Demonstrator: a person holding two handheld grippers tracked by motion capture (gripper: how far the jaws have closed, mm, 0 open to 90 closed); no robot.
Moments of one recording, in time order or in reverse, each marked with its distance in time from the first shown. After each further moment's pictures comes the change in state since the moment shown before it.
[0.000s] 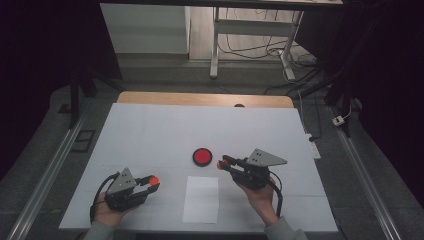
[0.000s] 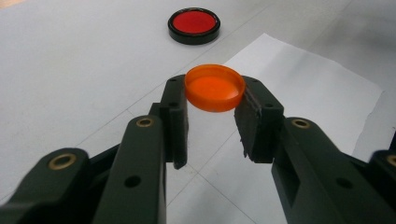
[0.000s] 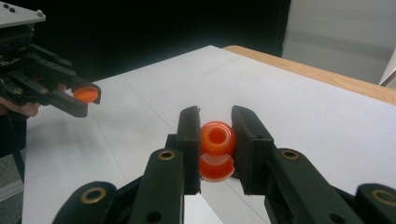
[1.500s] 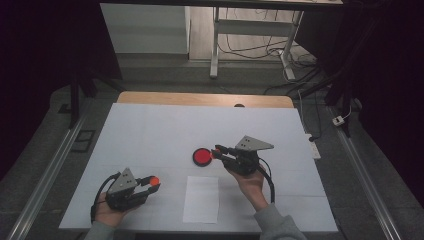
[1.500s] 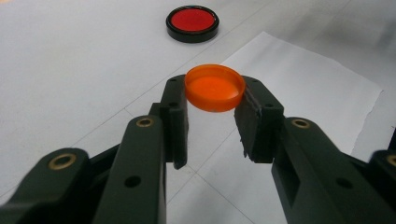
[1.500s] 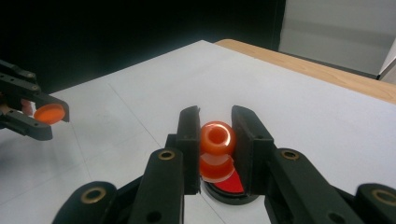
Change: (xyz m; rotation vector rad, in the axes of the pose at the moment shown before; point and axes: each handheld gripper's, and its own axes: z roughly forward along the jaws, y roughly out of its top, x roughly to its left) left arm 0.000 0.000 0.002 0.009 -0.011 -0.003; right arm -0.017 0.014 0.039 0.042 -0.014 0.027
